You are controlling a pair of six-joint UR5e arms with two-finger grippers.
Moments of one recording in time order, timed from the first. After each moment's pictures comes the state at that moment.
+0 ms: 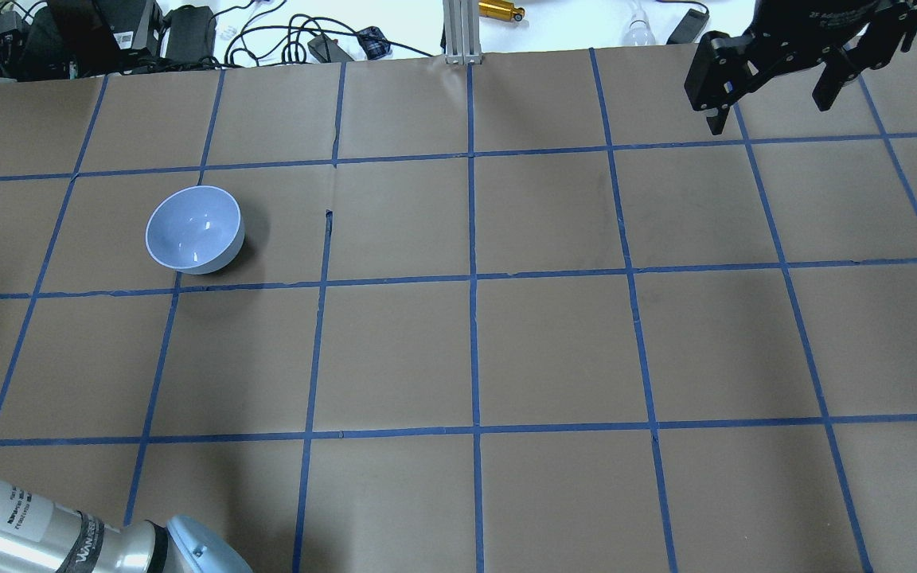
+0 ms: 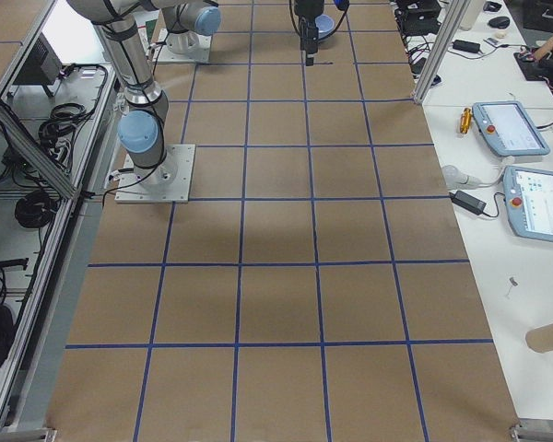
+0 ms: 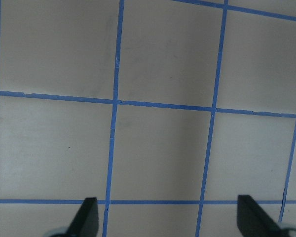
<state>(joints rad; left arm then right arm) -0.57 -2.25 -1.39 -1.03 1.51 2.30 1.59 -1.53 1.37 -1.44 -1.73 -0.09</state>
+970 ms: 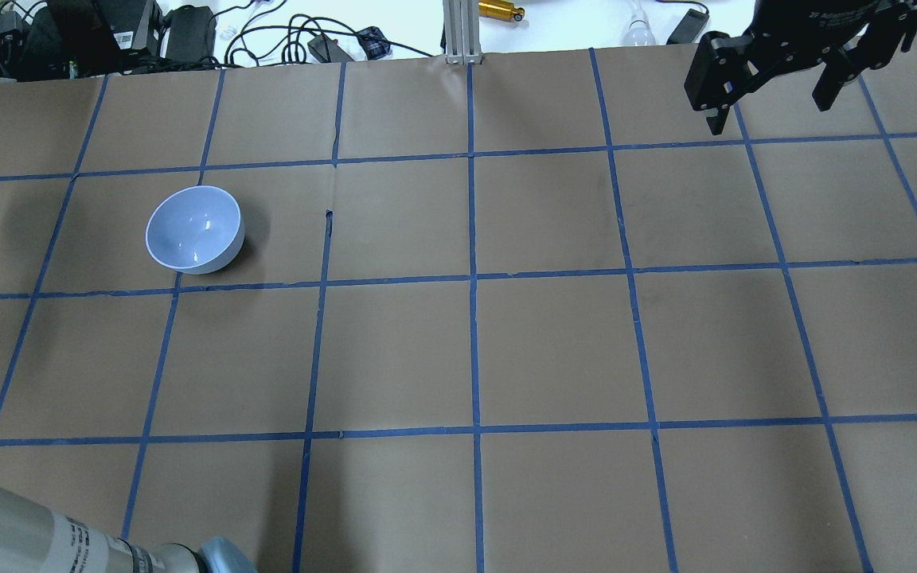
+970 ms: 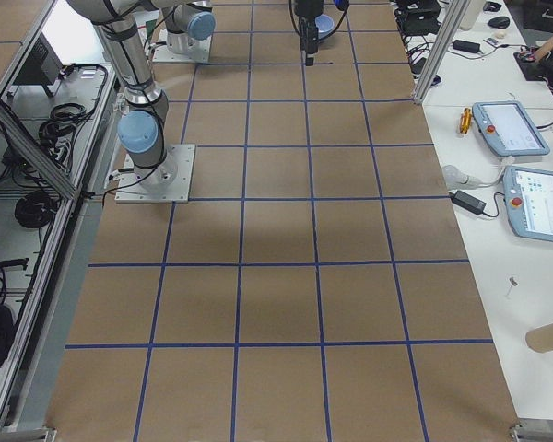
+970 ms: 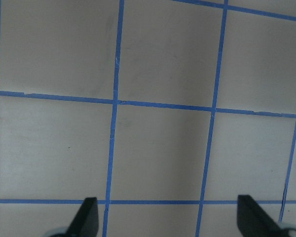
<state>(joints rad) -0.84 -1.99 -1.40 -1.30 1.56 2.25 1.59 -1.53 1.37 -1.45 -1.73 -0.09</state>
